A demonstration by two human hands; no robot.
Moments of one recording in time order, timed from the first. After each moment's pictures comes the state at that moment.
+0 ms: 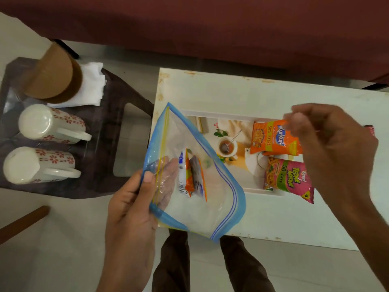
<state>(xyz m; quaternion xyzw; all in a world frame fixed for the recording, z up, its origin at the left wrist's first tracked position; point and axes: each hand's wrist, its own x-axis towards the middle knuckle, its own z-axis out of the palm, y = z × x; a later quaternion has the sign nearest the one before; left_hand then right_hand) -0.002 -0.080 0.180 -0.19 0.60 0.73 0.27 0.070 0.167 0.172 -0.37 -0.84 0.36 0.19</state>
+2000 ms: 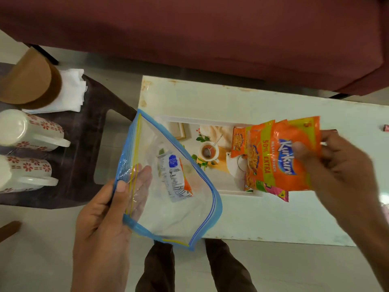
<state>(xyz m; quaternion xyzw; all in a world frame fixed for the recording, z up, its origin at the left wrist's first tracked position) 0.005 -0.096 0.179 -0.17 0.62 0.72 0.24 0.130 0.191 0.187 -0.39 -0.82 0.39 0.13</state>
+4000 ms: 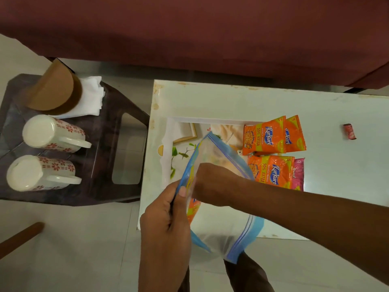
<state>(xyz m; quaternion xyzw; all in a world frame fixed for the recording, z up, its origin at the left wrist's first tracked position) 0.035 -0.067 0.194 -0.08 0.81 0.51 0.27 0.028 0.067 0.137 0.29 -0.90 0.04 -0.33</state>
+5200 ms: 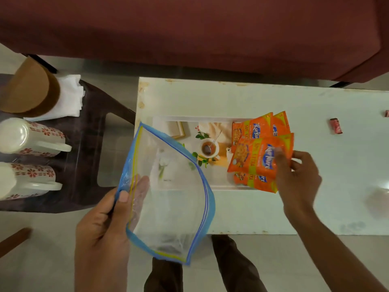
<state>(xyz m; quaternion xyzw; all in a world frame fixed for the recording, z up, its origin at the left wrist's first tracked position) 0.015 -0.115 0.164 -0.07 0.74 0.63 0.21 0.136 0.159 0.095 -0.64 -0.66 0.35 0.20</state>
